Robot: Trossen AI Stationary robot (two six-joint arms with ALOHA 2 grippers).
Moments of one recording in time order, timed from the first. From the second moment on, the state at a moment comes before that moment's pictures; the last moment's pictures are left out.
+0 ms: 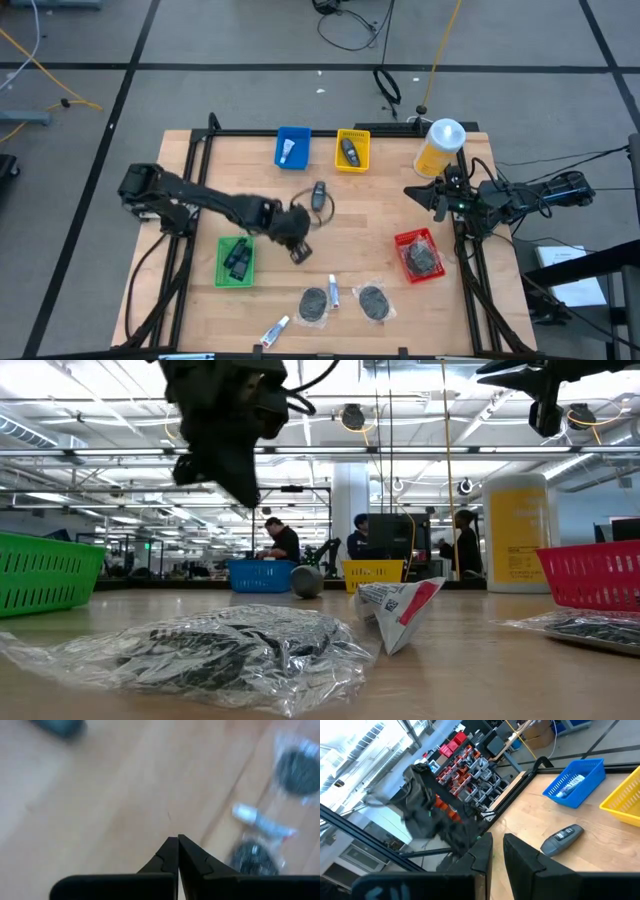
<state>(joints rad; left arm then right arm) -0.16 1.64 1.17 -0.60 -0.04 -0.79 0.25 0.45 0.52 -0.14 0.50 0.85</state>
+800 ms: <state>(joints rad) -0.19 1.56 1.17 -0.57 0.15 -0.88 0.25 0.45 0.52 -0.17 0.50 0.80</state>
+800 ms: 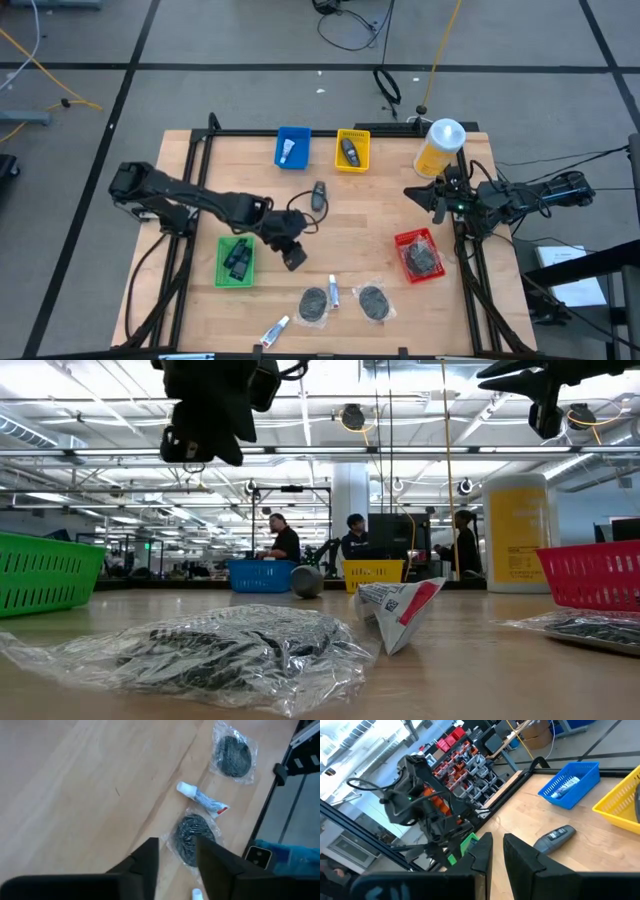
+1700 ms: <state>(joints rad) -0.60 1.67 1.18 -0.39 -0.04 -1.53 0.25 0.45 0.52 -0.30 0.41 0.85</state>
